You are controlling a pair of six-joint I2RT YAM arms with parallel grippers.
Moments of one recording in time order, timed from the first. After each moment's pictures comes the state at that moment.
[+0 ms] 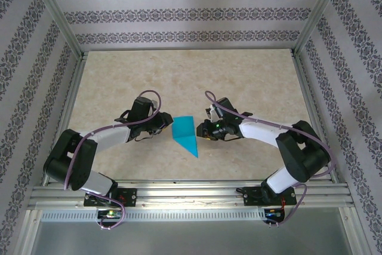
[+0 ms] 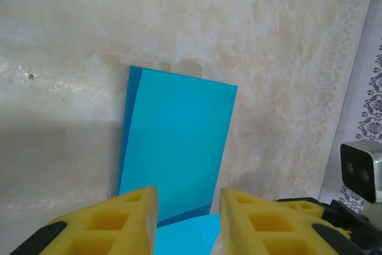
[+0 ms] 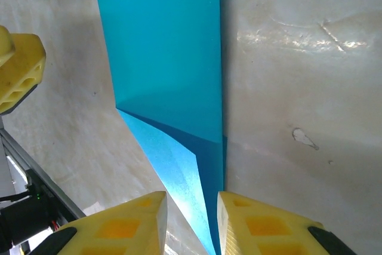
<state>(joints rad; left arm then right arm) -0.40 1.47 0.65 0.02 0.42 -1.00 0.57 1.56 0.76 -0.22 -0.53 0.73</state>
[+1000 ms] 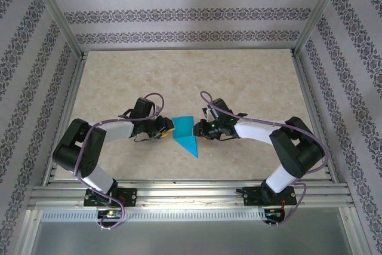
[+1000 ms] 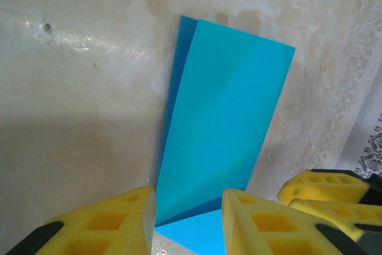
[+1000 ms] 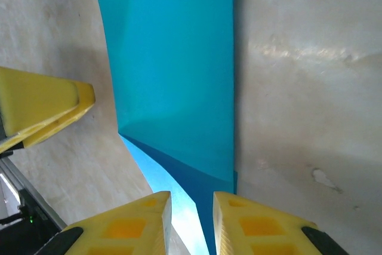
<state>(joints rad) -0.36 1.60 0.68 -0.04 0.56 -0.94 0.62 1.62 0.77 -0.13 -0.47 0.78</state>
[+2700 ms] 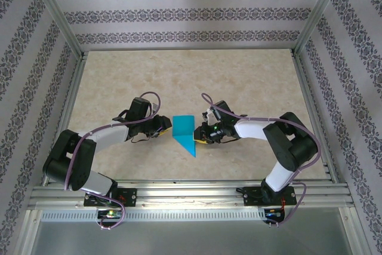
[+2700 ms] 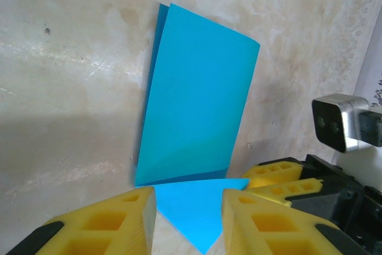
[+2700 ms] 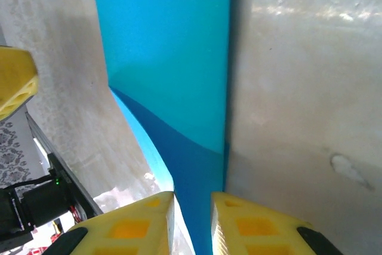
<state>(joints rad) -0.36 1.46 0.65 -0.07 0.52 -0.92 0.57 1.67 0.73 -0.06 -0.67 0.77</state>
